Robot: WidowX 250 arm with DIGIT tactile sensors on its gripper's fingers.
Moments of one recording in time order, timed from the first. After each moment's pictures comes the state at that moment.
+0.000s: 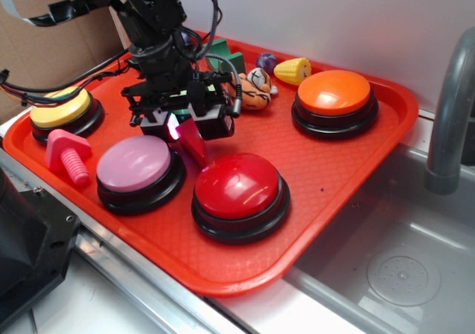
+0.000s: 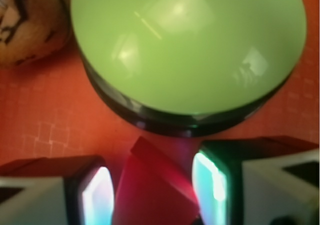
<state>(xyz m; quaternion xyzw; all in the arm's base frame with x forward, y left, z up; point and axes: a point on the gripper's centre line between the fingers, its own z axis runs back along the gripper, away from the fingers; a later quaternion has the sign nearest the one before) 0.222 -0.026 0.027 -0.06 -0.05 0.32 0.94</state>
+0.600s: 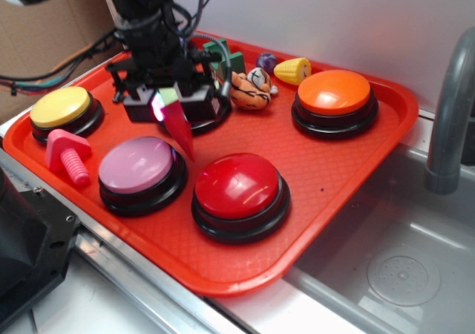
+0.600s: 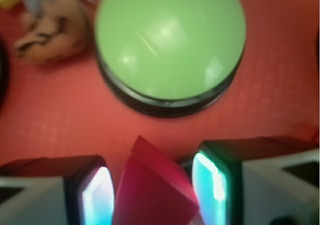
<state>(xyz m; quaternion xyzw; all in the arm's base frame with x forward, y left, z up) 0.216 -0.025 0.073 -0.03 -0.05 0.27 0.96</state>
